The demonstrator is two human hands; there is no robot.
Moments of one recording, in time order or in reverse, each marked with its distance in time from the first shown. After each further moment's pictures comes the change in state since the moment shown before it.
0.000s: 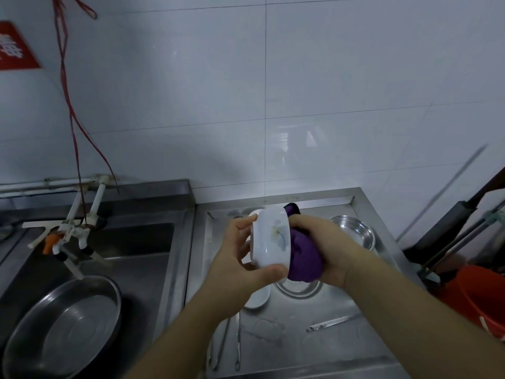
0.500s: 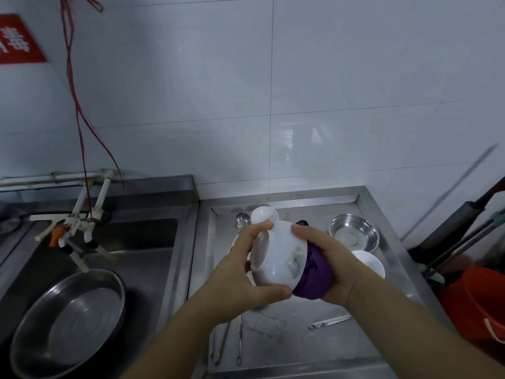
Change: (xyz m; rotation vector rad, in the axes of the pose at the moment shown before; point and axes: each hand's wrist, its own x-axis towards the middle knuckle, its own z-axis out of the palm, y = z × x) left_hand -0.006 -0.012 -0.012 0.360 -0.136 -0.037; right_hand 0.002 0.034 -0.021 0.192 -0.226 0.049
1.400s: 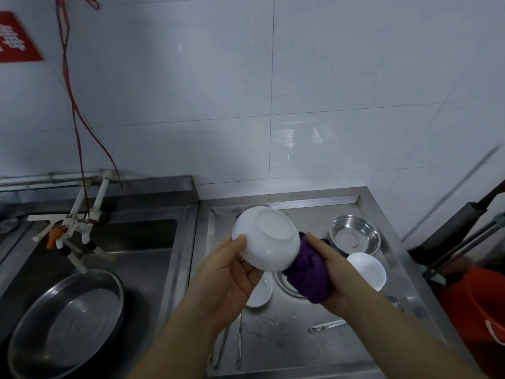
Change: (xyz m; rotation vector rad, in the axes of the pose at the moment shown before) left_hand 0.007 0.010 -0.001 -1.187 0.272 -0.271; right_hand 0.022 0.022 -0.033 0.184 0.347 -0.047
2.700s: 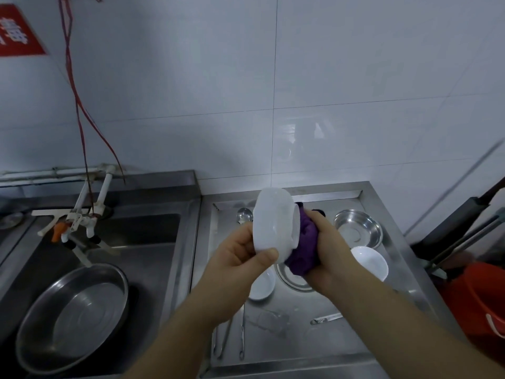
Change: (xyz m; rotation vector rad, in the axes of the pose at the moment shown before) left_hand -0.028 0.007 0.012 0.737 -0.218 0.322; right_hand -0.008 -0.006 0.046 0.022 0.016 -0.070
